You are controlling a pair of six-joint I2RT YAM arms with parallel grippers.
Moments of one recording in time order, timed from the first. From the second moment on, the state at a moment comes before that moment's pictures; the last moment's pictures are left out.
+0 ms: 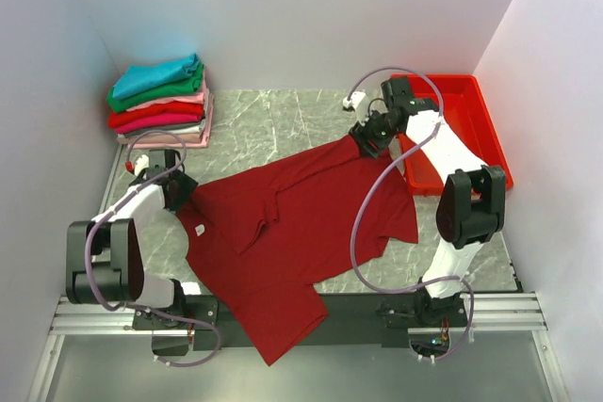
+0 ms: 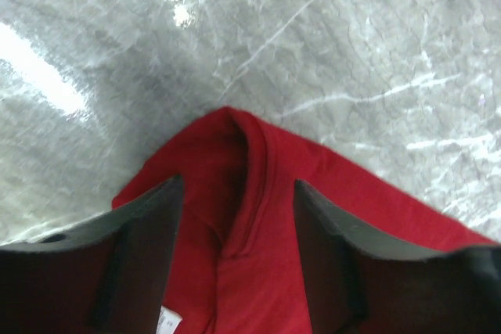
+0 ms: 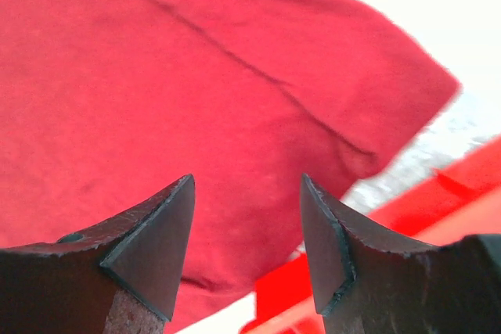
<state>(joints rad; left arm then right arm) 0.06 1.39 0.71 -0.30 -0.18 -0.91 0.20 1.81 1.57 -0.82 -0.35 -0.72</state>
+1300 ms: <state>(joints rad) 0.32 1.61 1.10 -0.31 -0.04 -0.67 0.20 1.66 1.26 -0.91 -0.67 -1.03</state>
